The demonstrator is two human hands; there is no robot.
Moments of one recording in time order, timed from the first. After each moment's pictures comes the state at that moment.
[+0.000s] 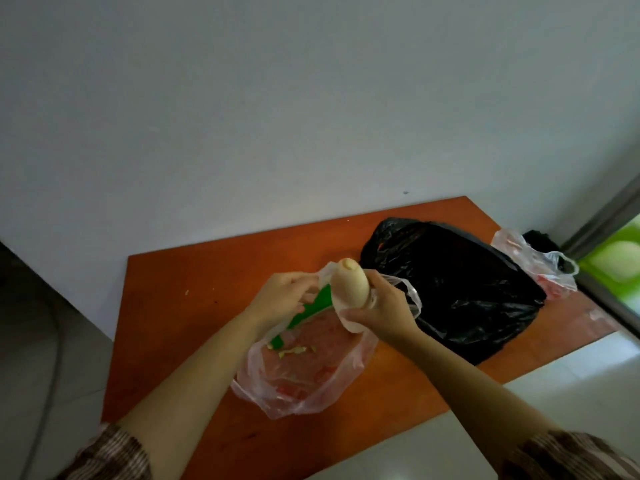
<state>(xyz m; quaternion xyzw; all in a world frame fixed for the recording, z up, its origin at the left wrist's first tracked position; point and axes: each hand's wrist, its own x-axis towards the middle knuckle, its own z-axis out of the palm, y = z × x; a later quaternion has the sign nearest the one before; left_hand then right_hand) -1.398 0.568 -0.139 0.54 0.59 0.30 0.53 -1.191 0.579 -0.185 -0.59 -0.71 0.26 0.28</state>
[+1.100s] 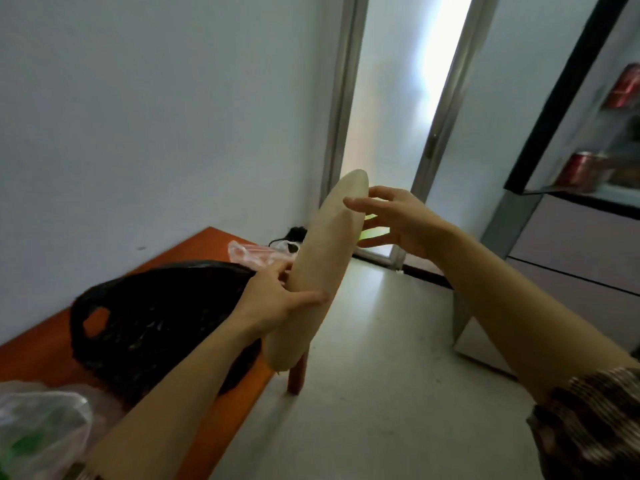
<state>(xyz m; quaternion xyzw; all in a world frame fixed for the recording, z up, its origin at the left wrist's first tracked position) -1.052 0.489 -0.051 0.80 0.25 0.23 0.49 -0.872 0.383 0.059 -0.70 -0.41 0.29 0.51</state>
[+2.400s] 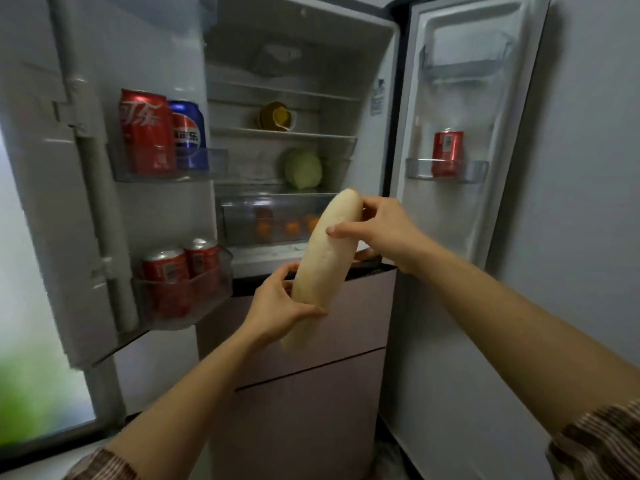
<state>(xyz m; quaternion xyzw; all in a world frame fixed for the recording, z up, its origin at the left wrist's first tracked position) -0.085 0.100 0.036 0.82 -0.15 0.12 0.54 -0.092 -0.082 0.145 -0.82 -0.16 -0.13 0.53</state>
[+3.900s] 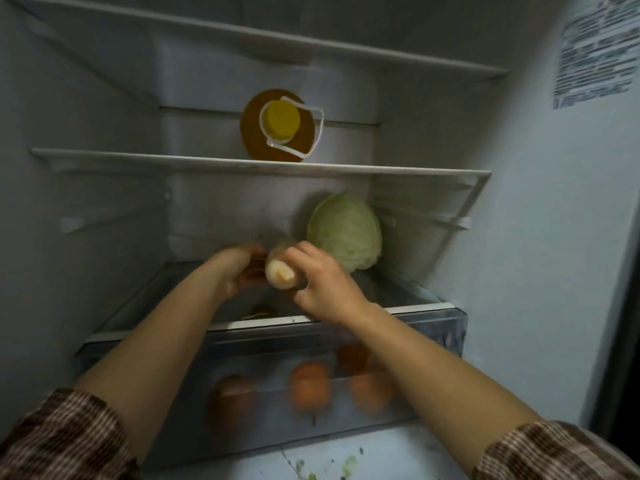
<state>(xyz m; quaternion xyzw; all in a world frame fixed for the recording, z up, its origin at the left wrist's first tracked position) 0.555 0.179 0.161 0.70 0.05 0.10 0.71 0.560 0.019 0.132 -0.80 -0.43 -0.34 0.24</state>
